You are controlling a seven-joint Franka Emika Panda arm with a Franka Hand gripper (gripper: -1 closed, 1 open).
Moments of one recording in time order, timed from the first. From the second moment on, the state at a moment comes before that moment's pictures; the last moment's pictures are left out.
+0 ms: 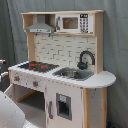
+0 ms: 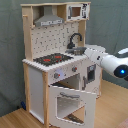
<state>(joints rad) -0.12 -0.59 1.37 -2.12 -0.95 1.61 0.04</state>
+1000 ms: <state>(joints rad) -0.19 -0.61 1.48 -2.12 -1.25 1.64 0.04</state>
